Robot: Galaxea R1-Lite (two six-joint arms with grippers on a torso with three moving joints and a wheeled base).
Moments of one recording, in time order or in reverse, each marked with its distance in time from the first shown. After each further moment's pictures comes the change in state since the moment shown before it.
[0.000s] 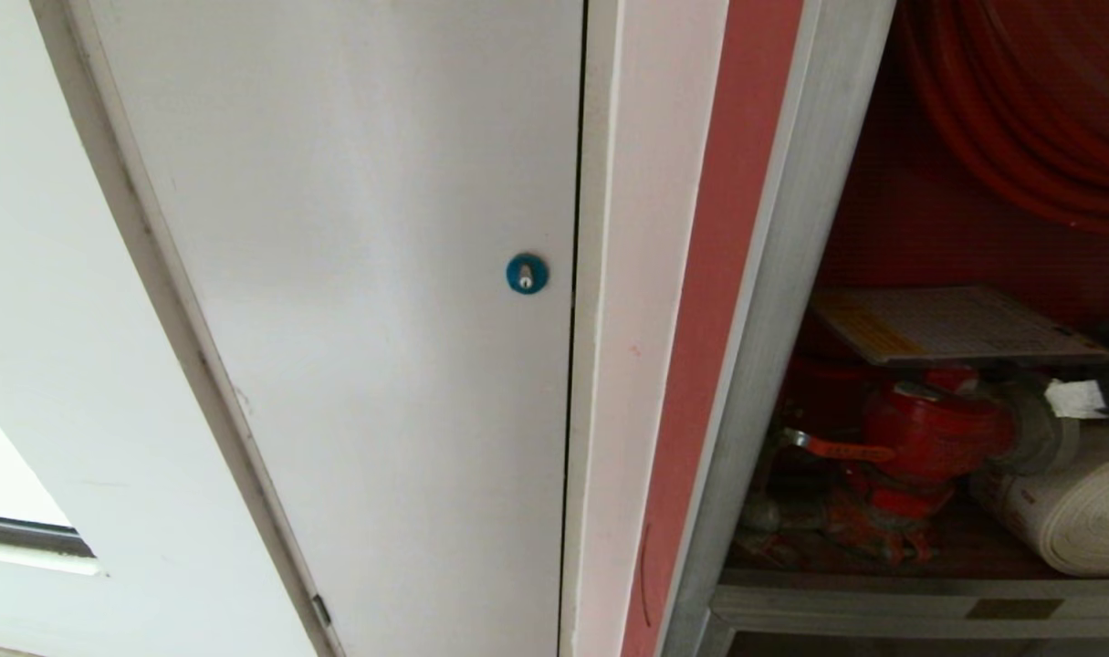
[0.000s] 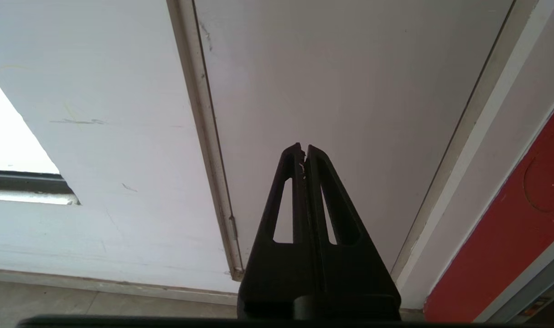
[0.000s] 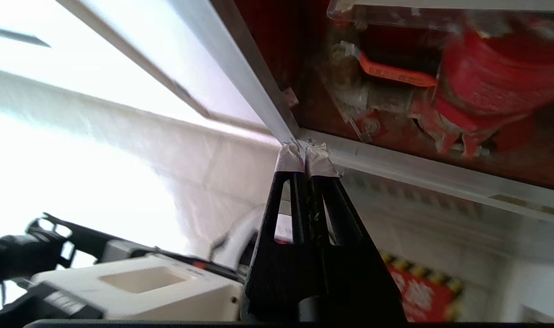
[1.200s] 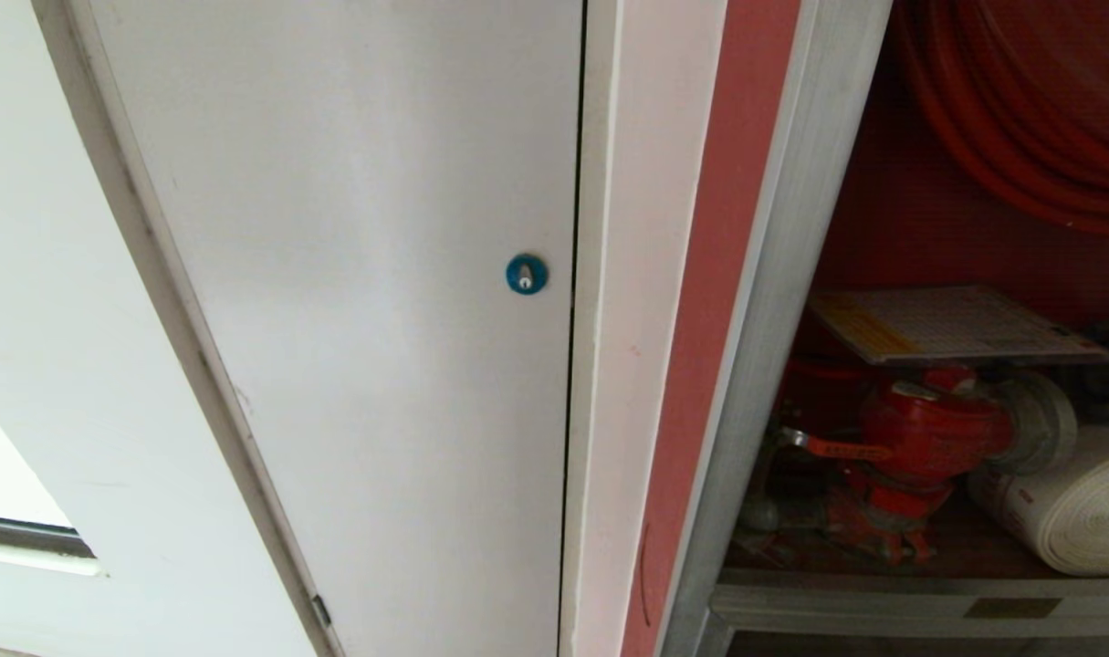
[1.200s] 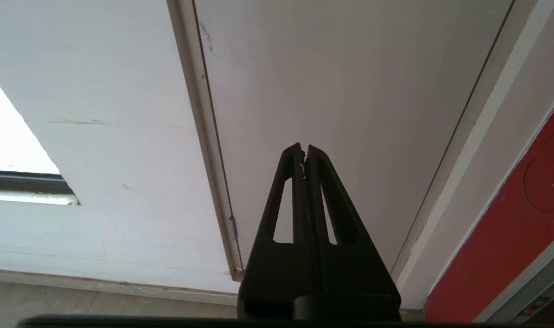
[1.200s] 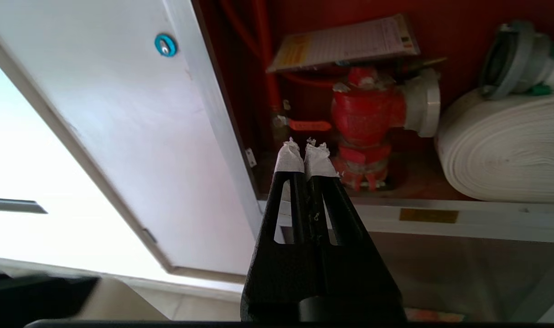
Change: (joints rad) left arm 0.000 0.000 0.000 0.000 0.000 0.000; right arm -0.274 -0.757 0.120 0.072 -0.010 -0.063
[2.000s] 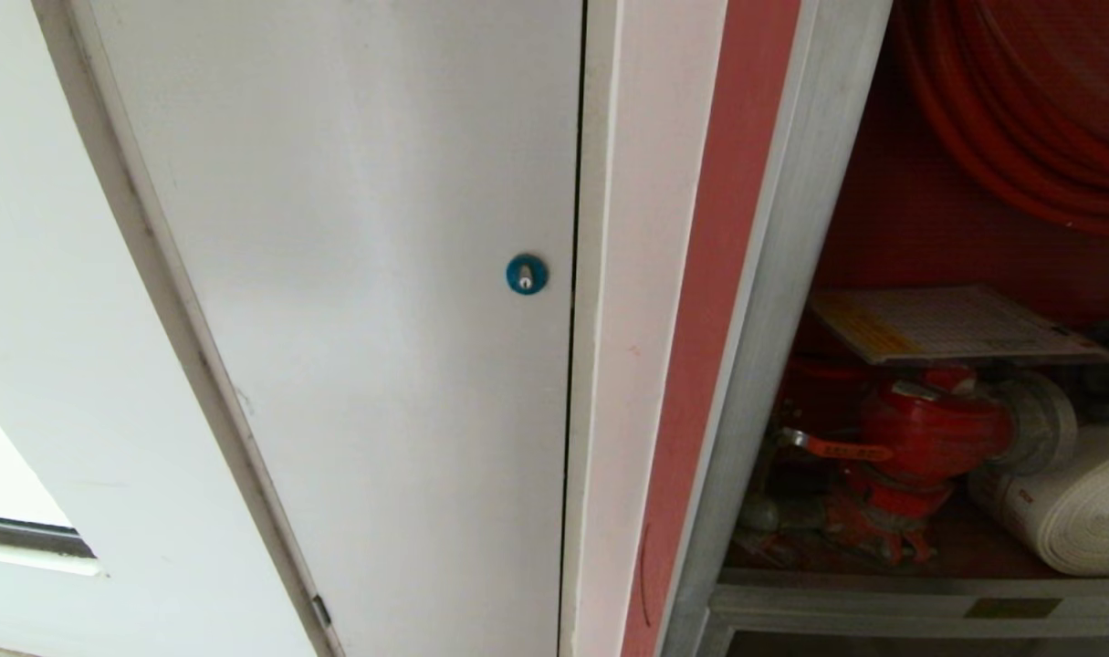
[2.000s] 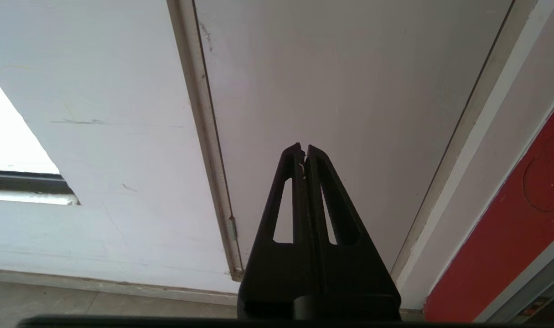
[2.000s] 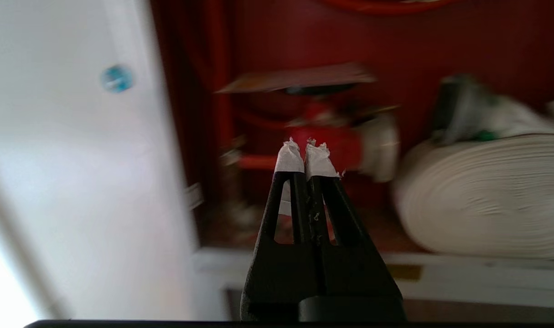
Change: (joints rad) left arm 0.000 0.000 0.000 0.000 0.000 -0.001; right arm 0.007 -0.352 0.702 -0.614 -0.143 -0.128
